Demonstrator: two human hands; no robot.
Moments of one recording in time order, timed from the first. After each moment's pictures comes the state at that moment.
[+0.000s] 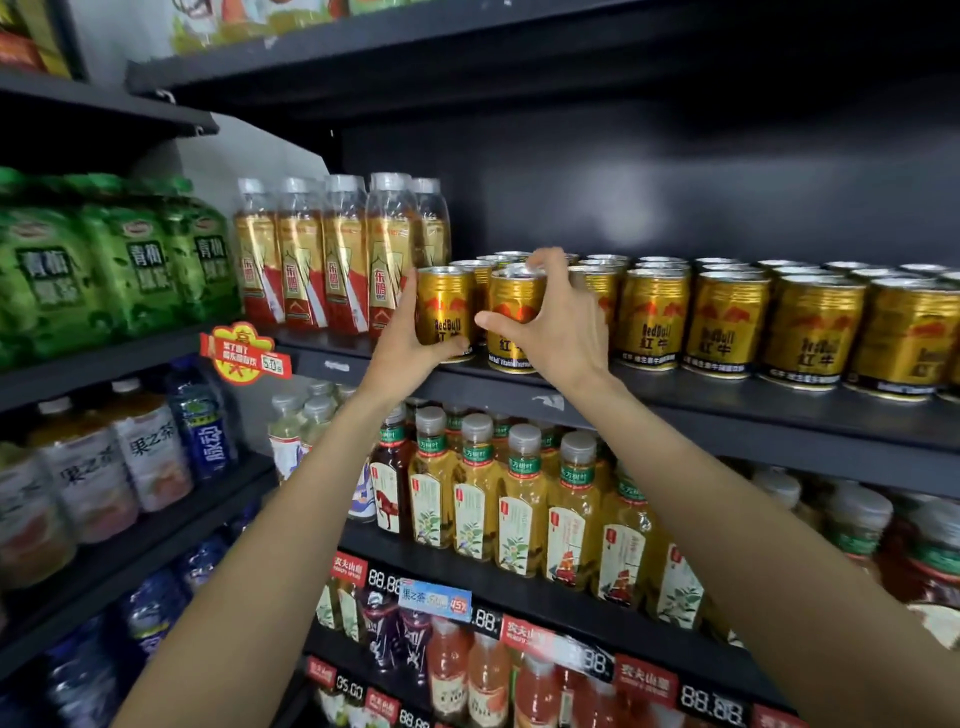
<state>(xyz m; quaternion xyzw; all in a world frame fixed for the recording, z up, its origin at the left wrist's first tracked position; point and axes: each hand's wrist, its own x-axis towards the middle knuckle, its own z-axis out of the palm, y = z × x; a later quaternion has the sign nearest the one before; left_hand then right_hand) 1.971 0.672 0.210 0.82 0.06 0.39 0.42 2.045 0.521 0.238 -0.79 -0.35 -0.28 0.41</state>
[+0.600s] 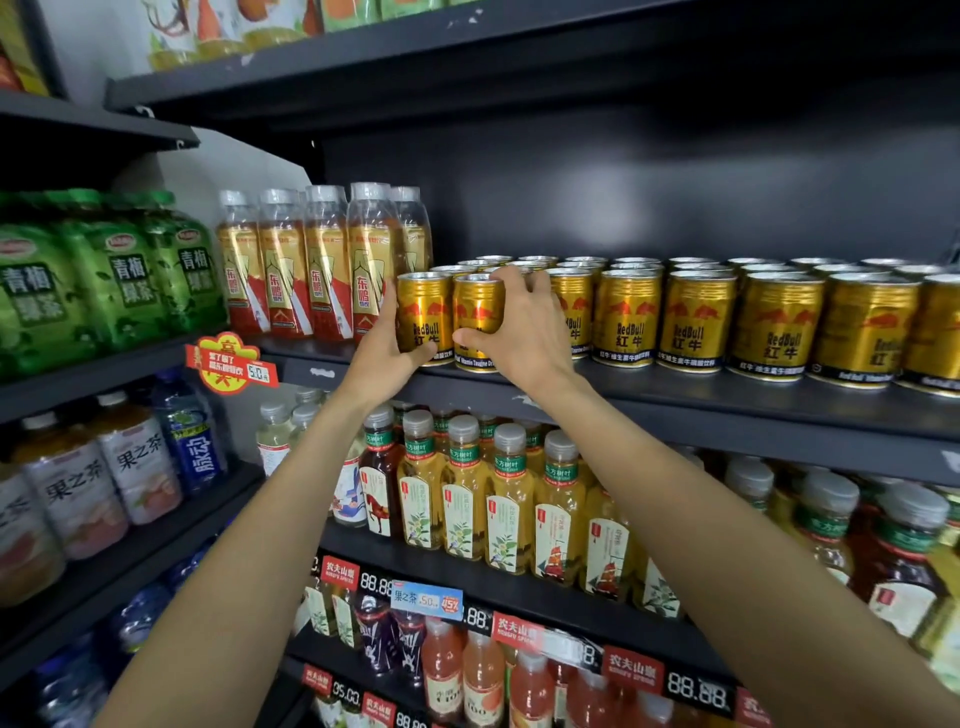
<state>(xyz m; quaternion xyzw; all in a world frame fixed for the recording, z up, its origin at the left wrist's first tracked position) 1.966 0.674 0.214 0.85 0.08 0.35 0.39 2.038 0.528 0.240 -0.82 -0.35 -0.27 0.35</state>
